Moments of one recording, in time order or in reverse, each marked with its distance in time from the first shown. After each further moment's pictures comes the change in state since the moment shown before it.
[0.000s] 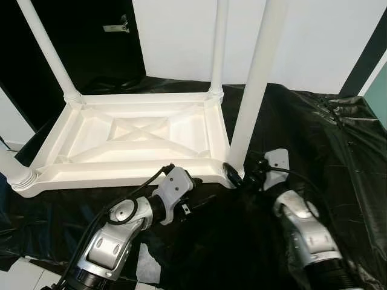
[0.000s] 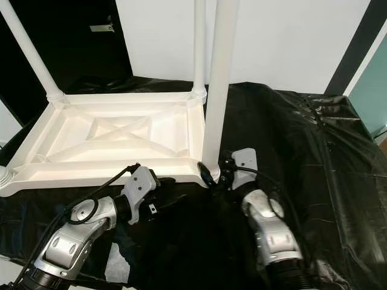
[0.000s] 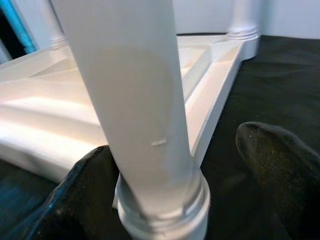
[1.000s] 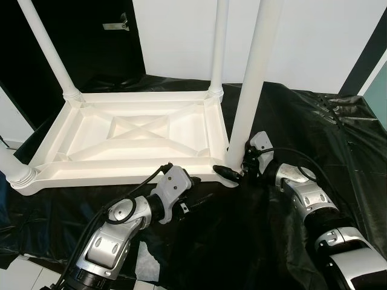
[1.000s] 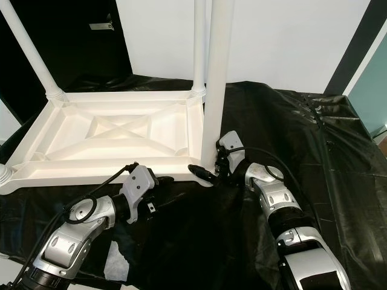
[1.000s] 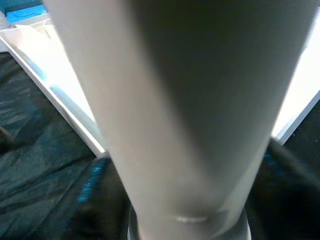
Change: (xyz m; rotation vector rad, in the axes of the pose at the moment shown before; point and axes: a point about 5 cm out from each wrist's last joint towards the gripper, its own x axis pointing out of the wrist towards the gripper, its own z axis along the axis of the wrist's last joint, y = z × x) left arm -0.003 0.003 -0.002 -0.001 0.007 0.014; right arm 0.049 -0.012 0.001 -0.116 0.103 0.387
